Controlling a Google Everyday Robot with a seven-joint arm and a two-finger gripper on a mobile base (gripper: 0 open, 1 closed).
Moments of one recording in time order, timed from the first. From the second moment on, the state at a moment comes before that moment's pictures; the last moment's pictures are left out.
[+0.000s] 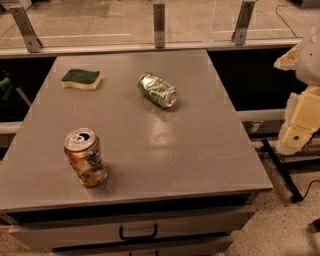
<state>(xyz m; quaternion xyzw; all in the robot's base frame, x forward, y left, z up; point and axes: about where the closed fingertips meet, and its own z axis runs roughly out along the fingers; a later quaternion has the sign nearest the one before) 0.438 -0.216 0.977 -0.60 0.78 -0.04 0.16</state>
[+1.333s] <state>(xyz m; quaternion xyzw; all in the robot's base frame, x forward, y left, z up) 0.570 -0.085 0.986 -0.62 0.72 0.02 0.30</state>
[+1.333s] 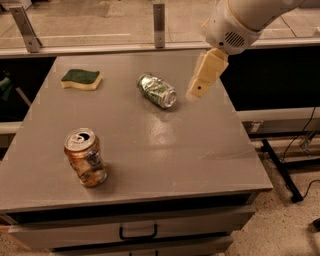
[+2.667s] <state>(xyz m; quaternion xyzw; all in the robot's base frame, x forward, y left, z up) 0.608 0.013 0.975 -0.59 0.73 0.08 0.33</state>
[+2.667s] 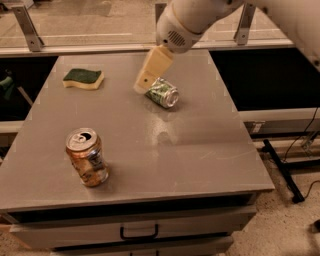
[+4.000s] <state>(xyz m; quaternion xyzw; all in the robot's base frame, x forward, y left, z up) 0.699 0.028 0.850 -0.54 0.82 0.00 0.21</state>
